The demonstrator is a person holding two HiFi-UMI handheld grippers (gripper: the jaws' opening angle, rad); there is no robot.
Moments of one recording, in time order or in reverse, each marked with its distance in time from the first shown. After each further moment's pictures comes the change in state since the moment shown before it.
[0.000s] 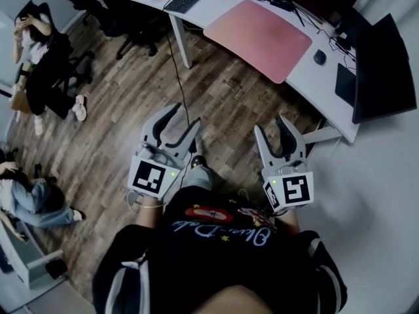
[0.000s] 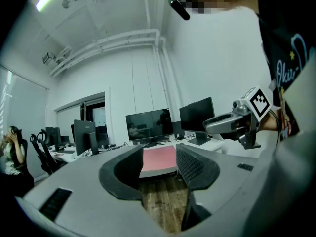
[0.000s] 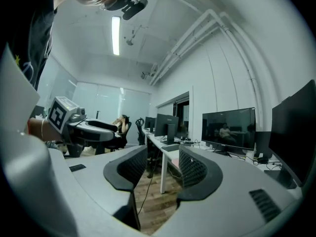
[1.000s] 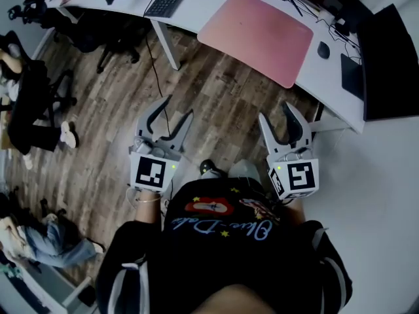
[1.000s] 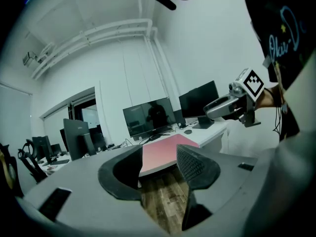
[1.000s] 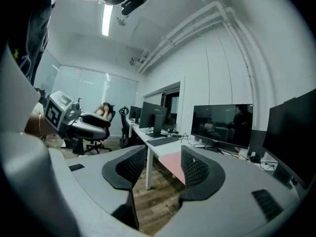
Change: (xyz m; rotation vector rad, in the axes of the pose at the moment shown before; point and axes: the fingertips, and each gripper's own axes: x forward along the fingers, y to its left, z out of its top) left arm 0.079 0.144 -0.050 0.149 0.043 -0.123; right arm 0.136 -0.014 -0.016 -0.029 0.118 -0.186
